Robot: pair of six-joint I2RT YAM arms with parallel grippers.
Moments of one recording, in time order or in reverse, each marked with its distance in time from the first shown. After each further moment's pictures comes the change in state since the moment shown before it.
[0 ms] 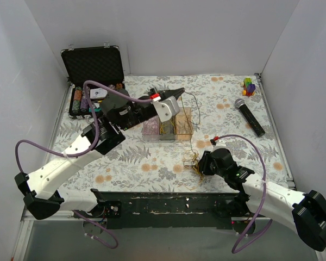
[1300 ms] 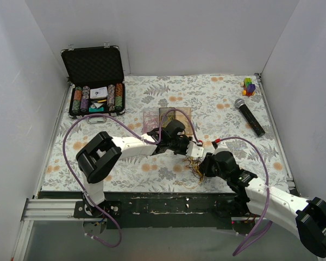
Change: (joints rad) left arm -0.005 0.609 -0.308 0.084 0.214 0.249; right arm 0.000 -0.092 -0.050 0.005 -0.010 -0.034
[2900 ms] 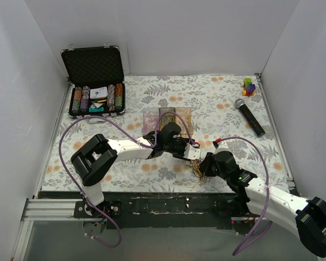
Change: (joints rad) left arm -0.002 -0.072 -0.101 0.137 0.033 -0.044; right arm 0.000 0.004 0.000 0.002 0.022 0.019
